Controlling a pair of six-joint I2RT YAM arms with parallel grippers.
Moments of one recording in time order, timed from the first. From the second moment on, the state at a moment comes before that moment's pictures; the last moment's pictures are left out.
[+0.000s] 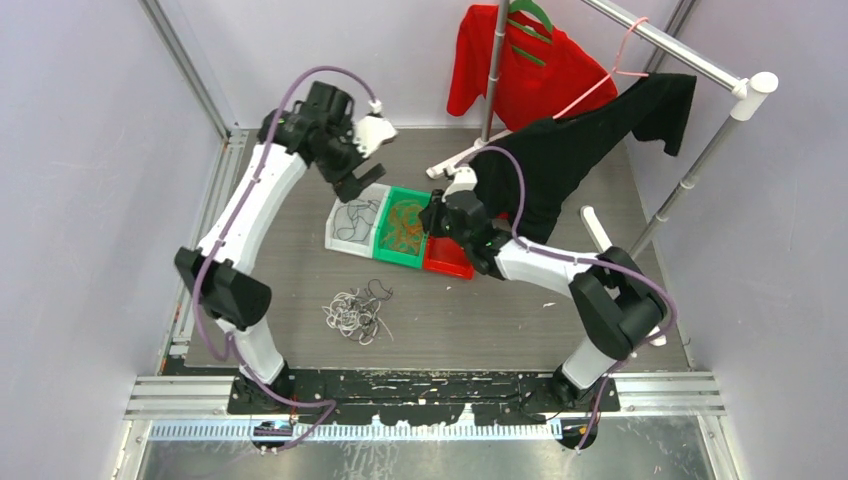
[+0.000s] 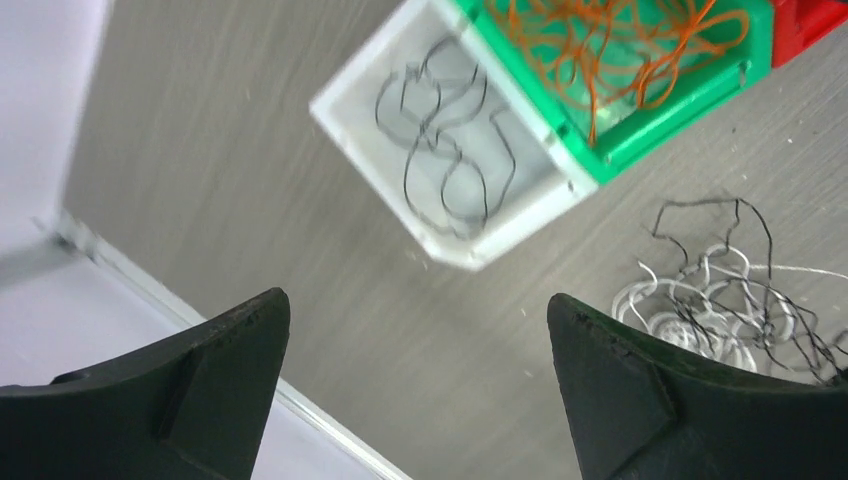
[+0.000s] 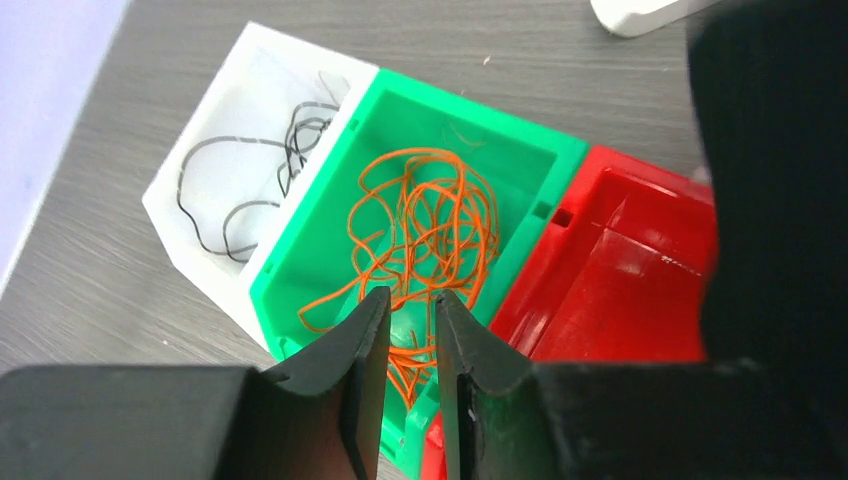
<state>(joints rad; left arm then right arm) -0.43 1.82 2.07 -1.21 0.06 0.64 0.68 1.59 0.89 0.35 0.18 0.50</state>
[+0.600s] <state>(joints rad) -0.22 1.52 1.70 -1.18 0.08 0.46 0.77 1.25 0.73 0.27 0.35 0.44</state>
